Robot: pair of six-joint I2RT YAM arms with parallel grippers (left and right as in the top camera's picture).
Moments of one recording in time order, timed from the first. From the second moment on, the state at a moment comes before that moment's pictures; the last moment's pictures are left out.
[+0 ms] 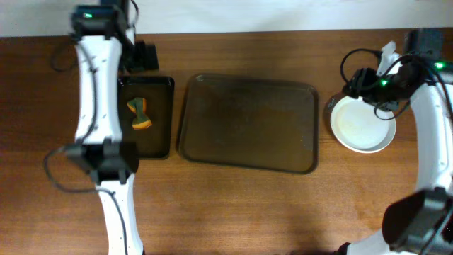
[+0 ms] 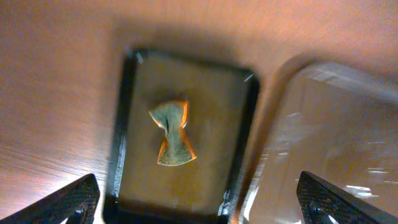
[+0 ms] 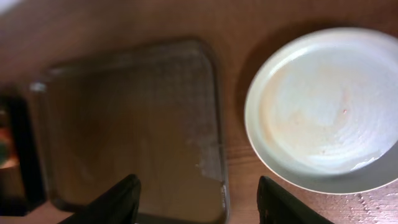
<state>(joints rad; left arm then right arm) -0.02 2.40 2.82 -1.68 -0.05 -0.18 -0.24 1.73 1.72 -1.15 -0.34 0.12</state>
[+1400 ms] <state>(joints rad) -0.02 2.12 2.88 -1.69 -0.05 -0.17 0.01 0.01 0.05 -0.15 -0.25 -0.03</state>
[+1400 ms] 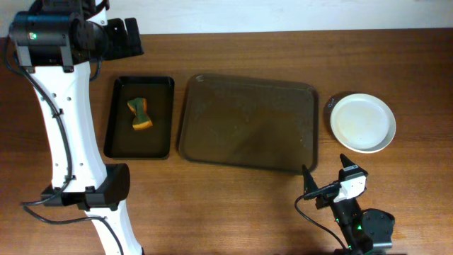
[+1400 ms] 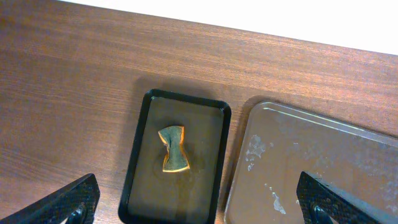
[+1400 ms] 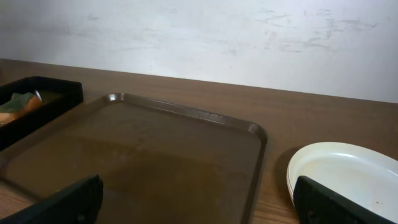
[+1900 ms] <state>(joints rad) 0.03 1.49 2.11 -1.15 -0.07 -0.15 0.01 0.01 0.05 -0.14 -0.25 -0.03</state>
